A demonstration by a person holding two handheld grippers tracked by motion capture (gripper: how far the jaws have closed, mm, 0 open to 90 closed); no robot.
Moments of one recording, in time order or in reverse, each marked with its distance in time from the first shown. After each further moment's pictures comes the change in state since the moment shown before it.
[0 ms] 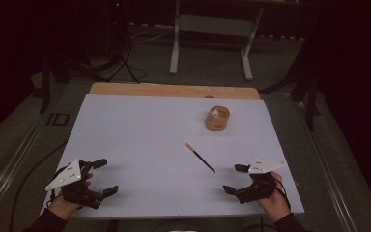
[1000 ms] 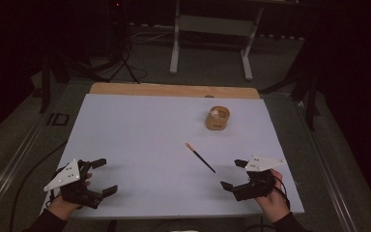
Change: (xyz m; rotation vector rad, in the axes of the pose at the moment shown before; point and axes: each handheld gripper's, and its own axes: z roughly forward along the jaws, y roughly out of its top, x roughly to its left) left arm 0.000 0.001 -0.002 -0.011 0.003 -0.002; right arm 0.019 0.029 -0.008 0.017 -0.093 -0.052
